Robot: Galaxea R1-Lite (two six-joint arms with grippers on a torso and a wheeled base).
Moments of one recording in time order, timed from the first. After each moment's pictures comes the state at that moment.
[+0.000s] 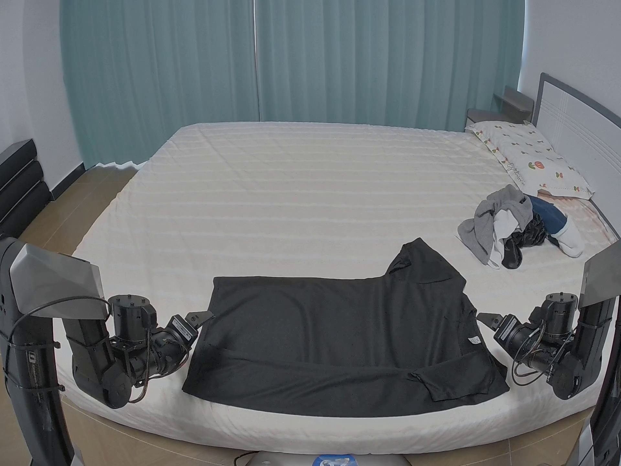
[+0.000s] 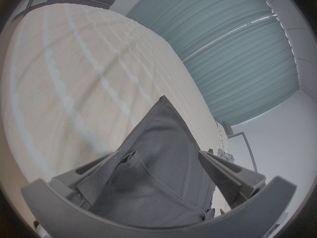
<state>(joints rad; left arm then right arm) -0.17 2.27 -0.36 -1.38 -0.13 -0.99 0.02 2.21 -0.17 -1.55 0.08 0.73</state>
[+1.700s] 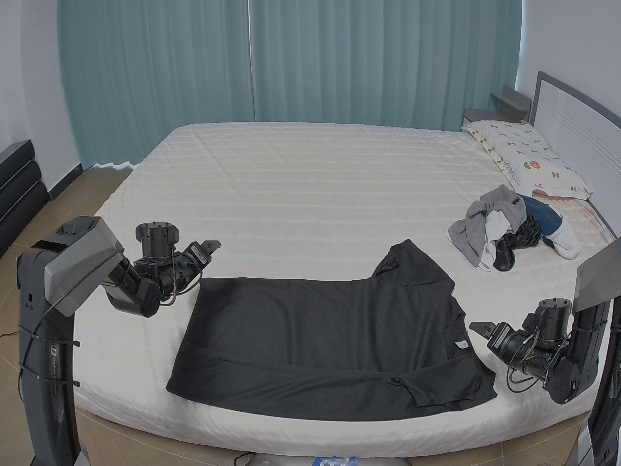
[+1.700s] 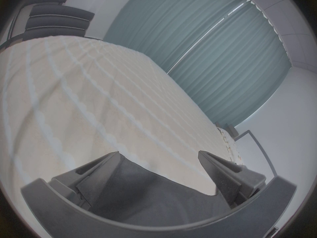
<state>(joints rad) -0.09 2.44 -1.23 -0.81 -0.09 -0.77 0.07 2.24 -0.15 -1.55 0.08 0.74</state>
